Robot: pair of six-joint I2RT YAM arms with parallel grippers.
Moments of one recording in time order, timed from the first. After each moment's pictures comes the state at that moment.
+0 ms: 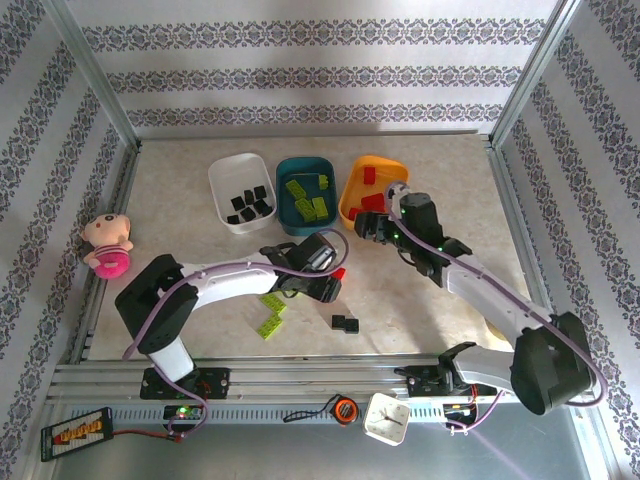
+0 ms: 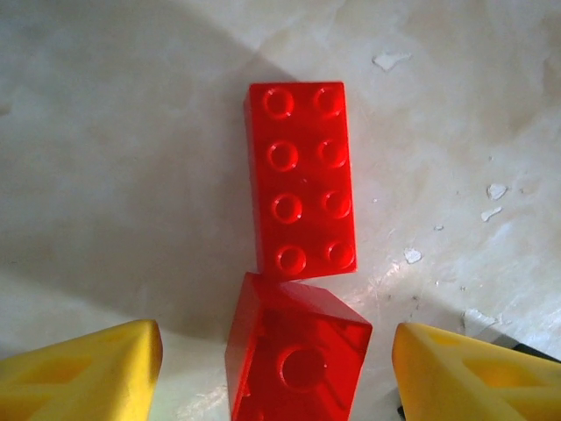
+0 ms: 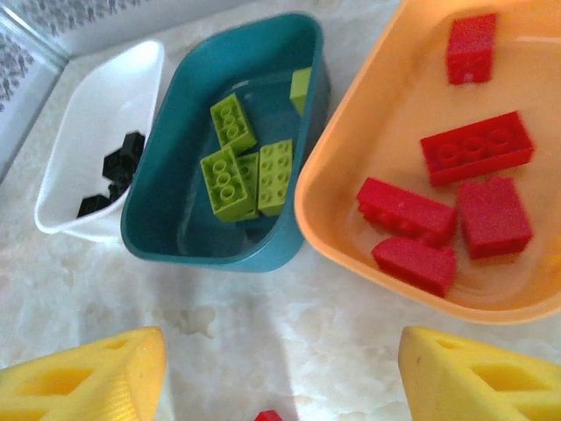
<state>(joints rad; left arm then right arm) -0.88 1.69 1.03 -0.43 0.02 -0.42 0.40 1.19 0.76 -0.12 -0.14 0.47</state>
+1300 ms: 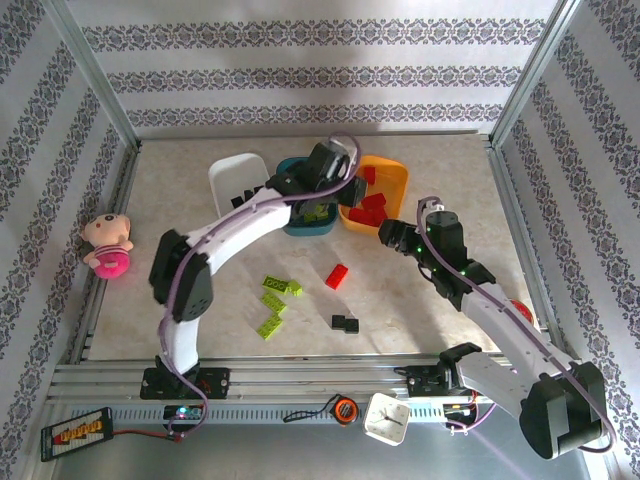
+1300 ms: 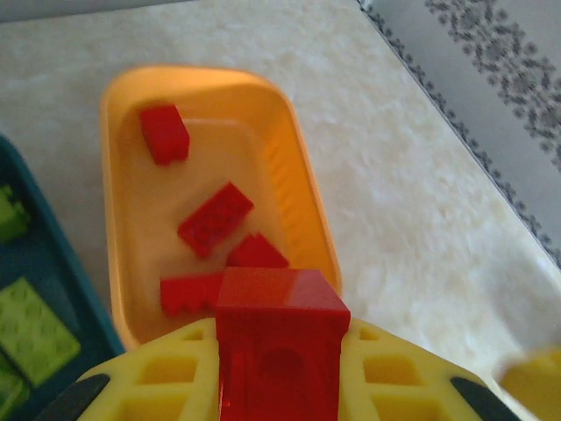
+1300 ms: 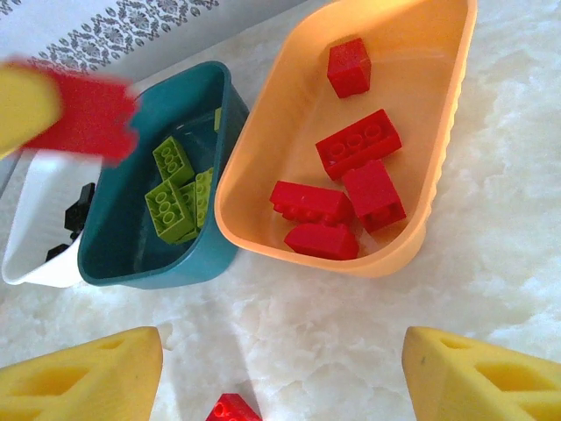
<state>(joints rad) -0.68 1.99 1.80 -0.44 0.07 -0.38 0.31 0.97 0.61 -0.16 -0.09 0.55</state>
